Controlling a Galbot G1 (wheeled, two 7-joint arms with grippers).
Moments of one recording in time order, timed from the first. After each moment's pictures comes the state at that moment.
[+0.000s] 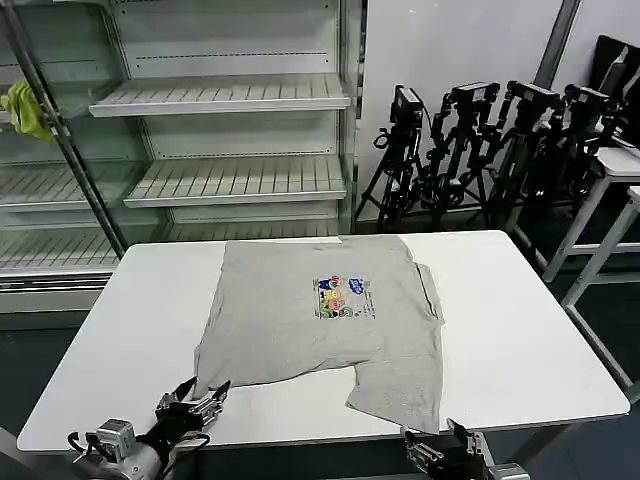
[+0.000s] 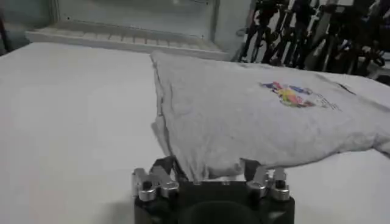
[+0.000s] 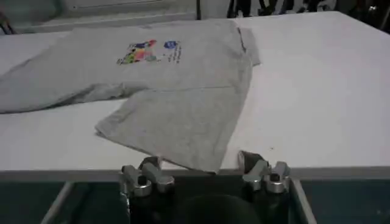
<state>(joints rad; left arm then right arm) 1.64 -0.88 -0.52 -2.15 -0.79 0.37 -0.16 -1.78 0.88 0.34 2.40 0.69 -0.43 0.49</state>
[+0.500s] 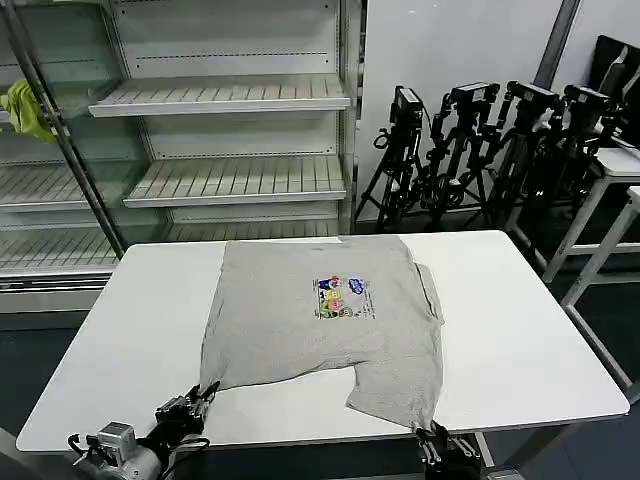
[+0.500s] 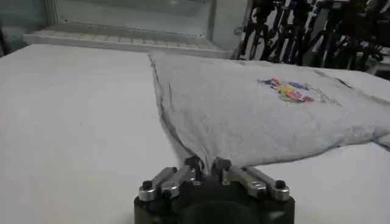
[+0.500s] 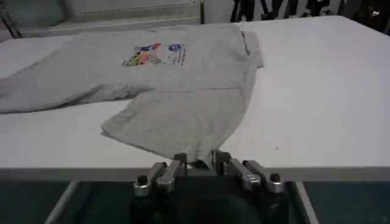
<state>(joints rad) 1.65 -0.89 -0.53 -2.14 -0.76 0.36 -0.14 -1.80 0.89 0.34 2.39 0.64 -0.41 0.46</state>
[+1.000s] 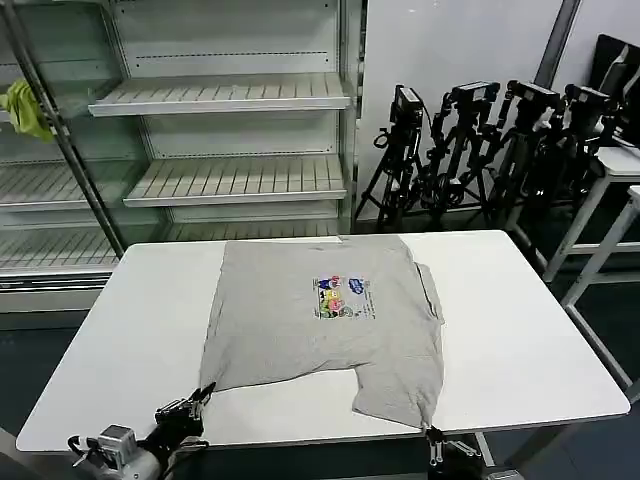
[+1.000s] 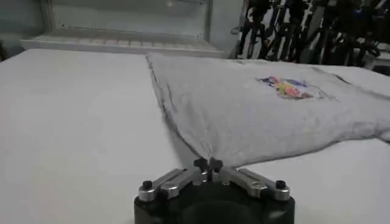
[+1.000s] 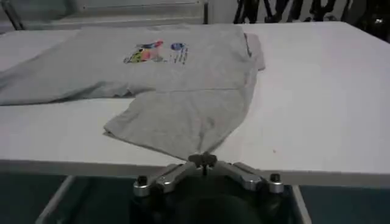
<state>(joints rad) 1.68 -0.88 -0.55 -2.15 -0.72 0.35 -0.12 -1.84 0.86 0.40 2.45 0.64 -0.41 0.46</state>
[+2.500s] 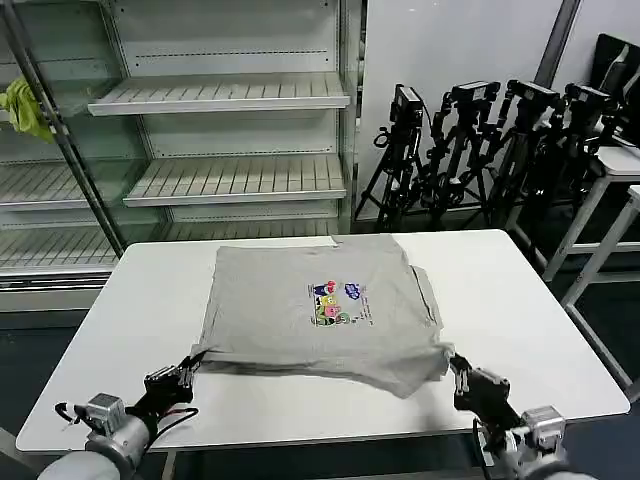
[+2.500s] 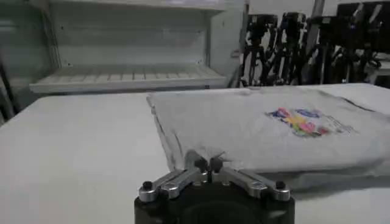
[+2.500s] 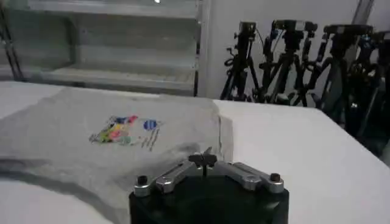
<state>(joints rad) 1.49 -0.85 -0.54 -2.08 -0.73 0.32 -0.11 -1.45 0.73 0.44 2.26 0.74 -0.34 0.38</state>
